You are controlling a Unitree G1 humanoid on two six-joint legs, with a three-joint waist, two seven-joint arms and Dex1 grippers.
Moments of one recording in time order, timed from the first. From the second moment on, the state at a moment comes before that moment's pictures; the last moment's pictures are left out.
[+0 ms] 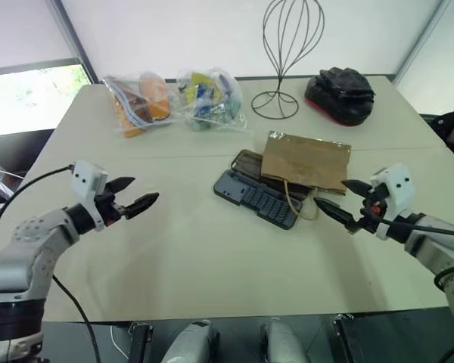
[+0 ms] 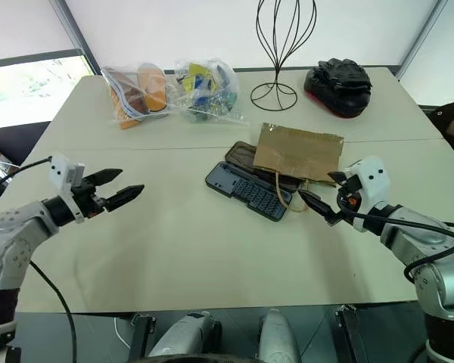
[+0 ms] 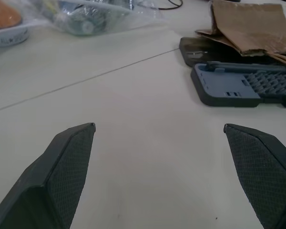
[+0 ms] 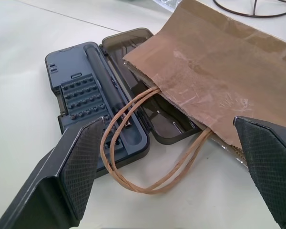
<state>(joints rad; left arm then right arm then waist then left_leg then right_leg) -0.24 0.70 0.25 -0.12 -0.56 0.55 -0.80 -0.06 -0.76 -0.33 -0.44 0.60 0.74 0.57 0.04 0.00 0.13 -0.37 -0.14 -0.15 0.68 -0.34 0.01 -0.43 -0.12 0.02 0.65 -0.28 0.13</state>
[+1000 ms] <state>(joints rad) -0.32 0.67 0.21 -0.11 -0.56 0.55 -0.85 -0.06 -0.72 -0.33 -0.41 0.48 0.64 0.54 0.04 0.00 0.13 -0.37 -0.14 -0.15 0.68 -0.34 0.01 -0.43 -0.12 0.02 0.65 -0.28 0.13</state>
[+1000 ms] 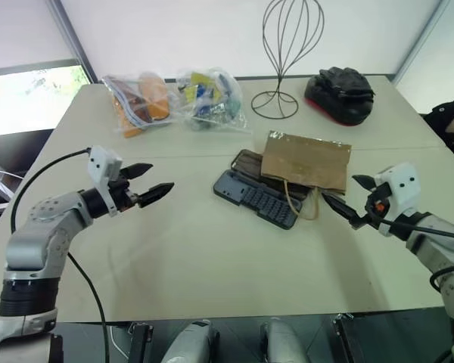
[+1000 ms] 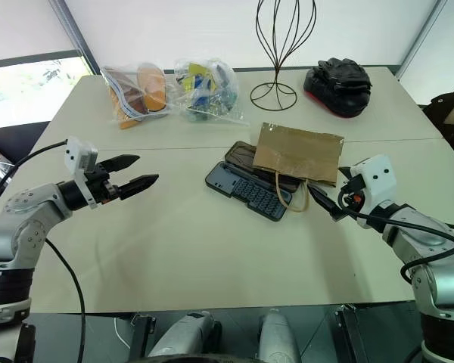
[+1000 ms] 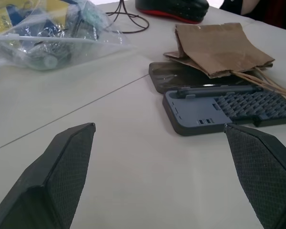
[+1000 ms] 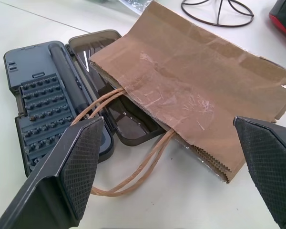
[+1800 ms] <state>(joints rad) -0.31 0.75 0.14 -0.27 -0.66 0.70 -0.96 -0.35 -0.76 0.05 0.30 -0.15 -0.06 0.48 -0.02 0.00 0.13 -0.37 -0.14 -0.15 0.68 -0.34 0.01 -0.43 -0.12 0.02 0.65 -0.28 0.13</state>
